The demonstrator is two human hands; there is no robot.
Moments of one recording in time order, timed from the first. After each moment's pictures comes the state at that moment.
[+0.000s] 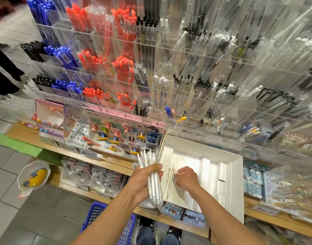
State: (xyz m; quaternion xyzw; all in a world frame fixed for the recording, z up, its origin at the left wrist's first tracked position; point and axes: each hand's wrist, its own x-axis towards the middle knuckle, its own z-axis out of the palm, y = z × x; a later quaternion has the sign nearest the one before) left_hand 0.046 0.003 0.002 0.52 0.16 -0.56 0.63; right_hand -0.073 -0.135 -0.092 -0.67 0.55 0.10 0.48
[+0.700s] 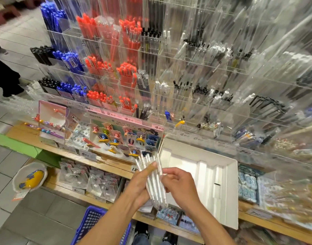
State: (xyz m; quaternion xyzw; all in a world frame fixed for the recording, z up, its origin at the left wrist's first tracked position) left_hand 0.035 0.010 0.008 0.42 0.17 -0.60 0.66; right_hand -0.074 -0.075 0.026 -0.63 0.43 -0.06 0.64
